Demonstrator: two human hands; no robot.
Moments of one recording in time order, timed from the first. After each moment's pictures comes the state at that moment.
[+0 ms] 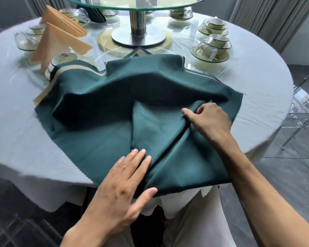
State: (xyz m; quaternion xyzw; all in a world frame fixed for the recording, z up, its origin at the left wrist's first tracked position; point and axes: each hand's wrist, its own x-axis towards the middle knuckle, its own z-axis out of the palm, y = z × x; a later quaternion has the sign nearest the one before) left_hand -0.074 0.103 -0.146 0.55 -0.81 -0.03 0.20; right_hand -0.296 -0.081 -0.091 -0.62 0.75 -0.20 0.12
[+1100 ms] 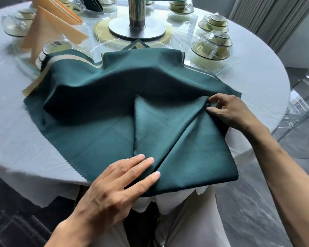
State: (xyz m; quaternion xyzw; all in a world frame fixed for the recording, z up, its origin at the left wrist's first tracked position) left_hand -0.065 0.098 -0.150 0.40 -0.87 0.07 0.28; right_hand -0.377 -0.126 -0.090 -0.74 0.62 -0.18 0.16
